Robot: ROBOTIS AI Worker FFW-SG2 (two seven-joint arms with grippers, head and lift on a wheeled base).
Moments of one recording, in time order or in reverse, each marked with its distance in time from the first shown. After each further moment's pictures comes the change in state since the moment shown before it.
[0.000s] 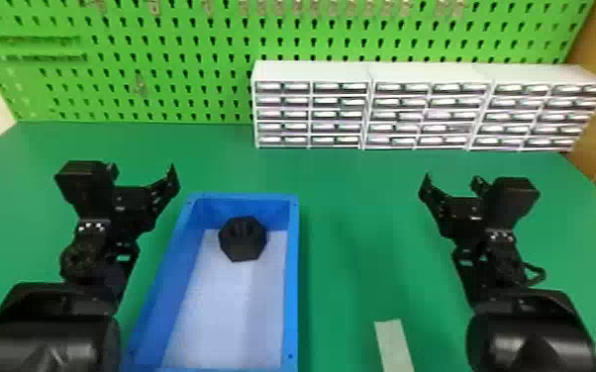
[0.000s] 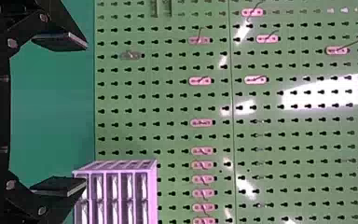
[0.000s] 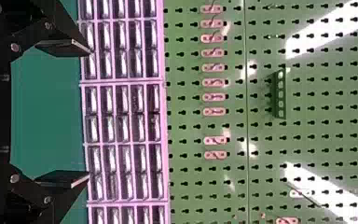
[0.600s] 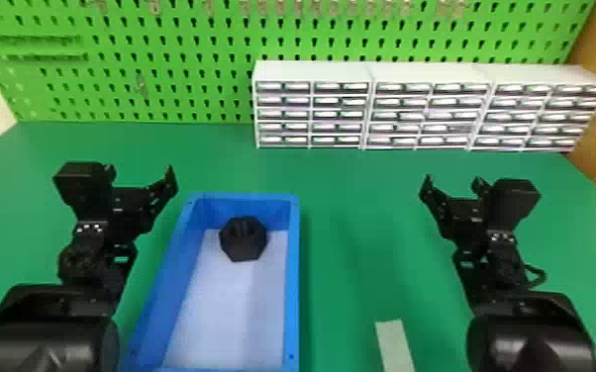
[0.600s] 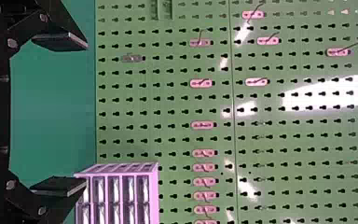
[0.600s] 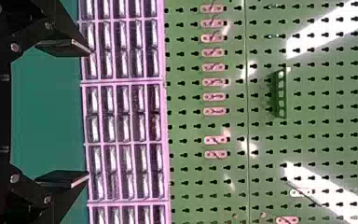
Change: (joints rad) left arm 0.006 0.001 0.005 0.000 -0.003 0.000 0.000; right arm 0.007 0.004 -0.008 -0.004 0.003 0.000 0.000
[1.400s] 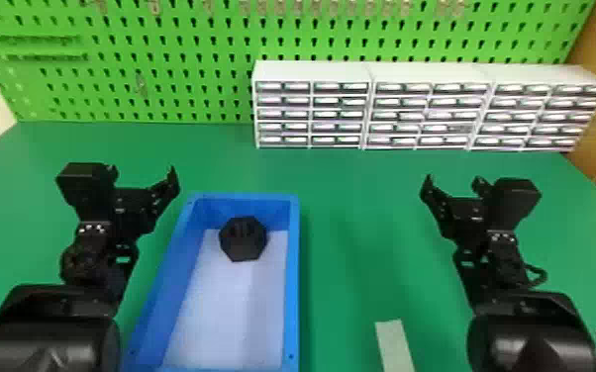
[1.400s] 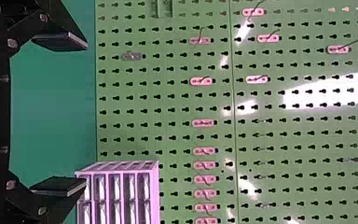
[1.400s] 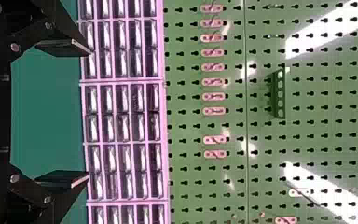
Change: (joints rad) left arm 0.001 0.000 -0.006 0.000 -0.002 0.000 0.000; right arm -0.002 -0.002 0.001 -0.003 0.002 0.002 0.000
